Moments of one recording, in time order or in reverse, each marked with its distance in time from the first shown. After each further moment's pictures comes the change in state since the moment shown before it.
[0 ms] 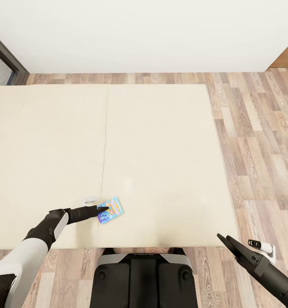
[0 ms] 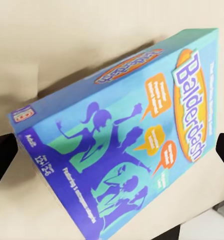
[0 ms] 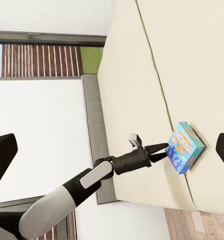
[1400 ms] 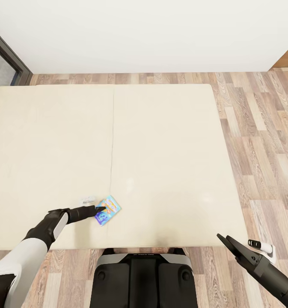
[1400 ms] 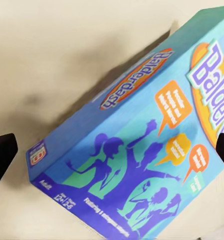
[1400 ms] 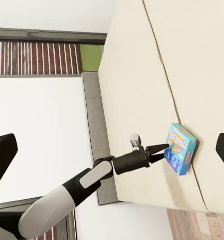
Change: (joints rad) left arm 0.000 0.003 0.002 0.001 0.004 -0.011 0.096; right arm 0.000 0.000 0.000 0.000 0.002 0.000 -0.001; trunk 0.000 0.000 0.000
